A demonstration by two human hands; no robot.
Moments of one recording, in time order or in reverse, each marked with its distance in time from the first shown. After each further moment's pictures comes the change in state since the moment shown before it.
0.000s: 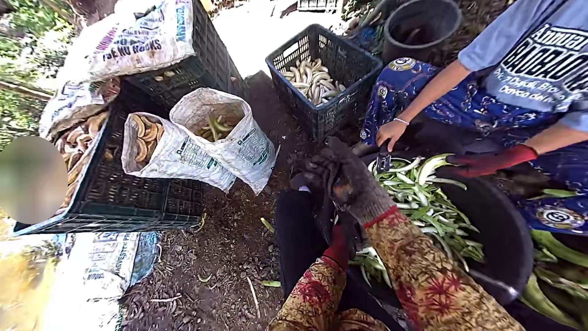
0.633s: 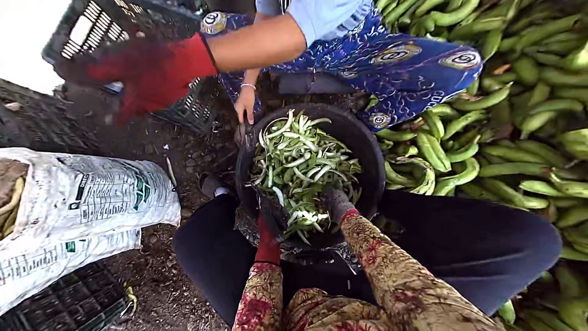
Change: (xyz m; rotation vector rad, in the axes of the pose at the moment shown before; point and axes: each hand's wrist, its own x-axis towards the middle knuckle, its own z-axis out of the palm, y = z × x) left_hand 0.138 -0.073 0.043 -0.350 -0.320 0.168; right_hand -0.104 0.077 -0.321 -1.143 0.861 0.446
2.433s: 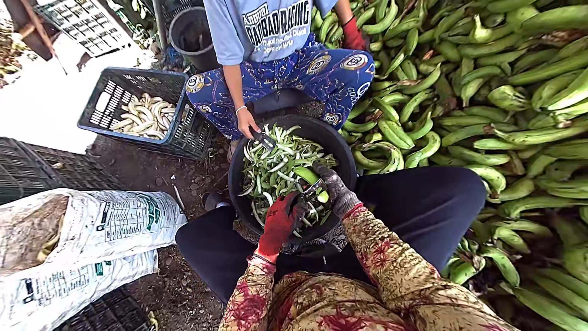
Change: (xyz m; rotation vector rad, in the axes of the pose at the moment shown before) left_hand -0.080 0.005 0.065 1.576 -0.544 0.634; right_hand -0.086 0.008 -0.072 1.422 -0.172 -0.244
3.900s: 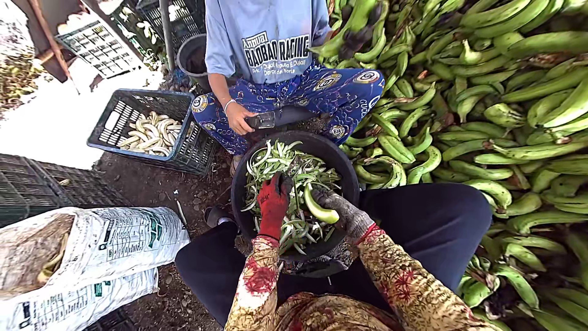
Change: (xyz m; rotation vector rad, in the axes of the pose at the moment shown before) left_hand 0.083 0.006 -0.034 0.177 0.336 -0.160; right_hand -0.027 -0.016 0.002 -0.208 -0.125 0.048
